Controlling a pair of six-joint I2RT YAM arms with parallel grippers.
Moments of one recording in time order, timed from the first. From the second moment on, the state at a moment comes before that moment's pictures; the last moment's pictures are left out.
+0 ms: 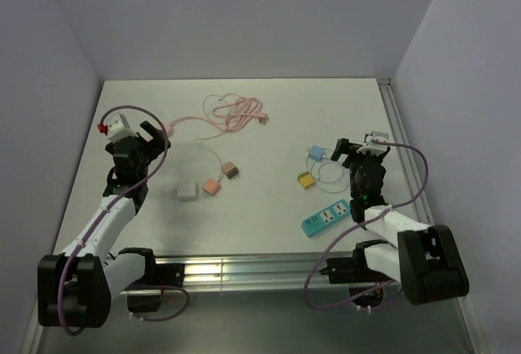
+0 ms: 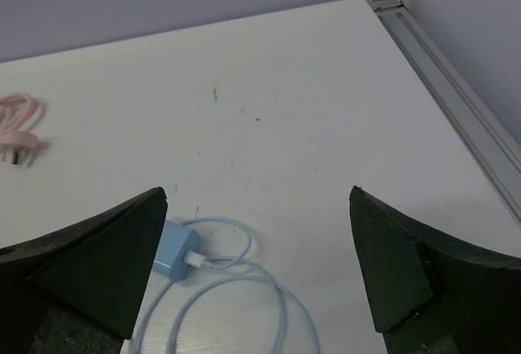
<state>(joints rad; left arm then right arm) -0.06 1.05 0.50 0.31 -0.24 -0.49 0.10 1.16 0.20 0.92 0.26 0.13</state>
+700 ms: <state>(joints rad) 0.02 0.75 0.57 -0.10 0.15 -0.78 0.13 1.35 0.90 -0.25 0.18 0.54</state>
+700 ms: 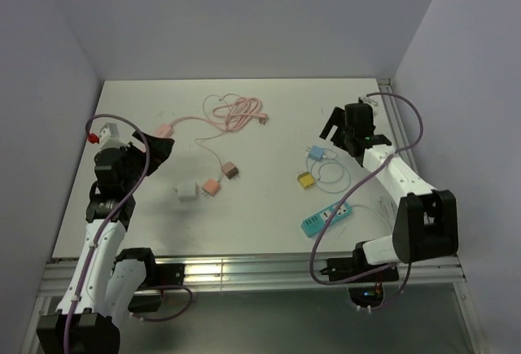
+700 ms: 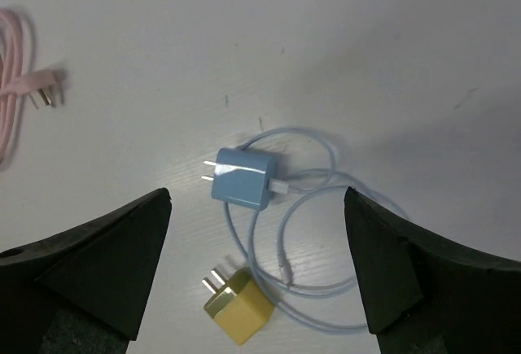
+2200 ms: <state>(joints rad) -0.10 0.73 0.63 -0.42 0.35 -0.77 0.36 1.81 1.19 -0.60 0.41 0.85</state>
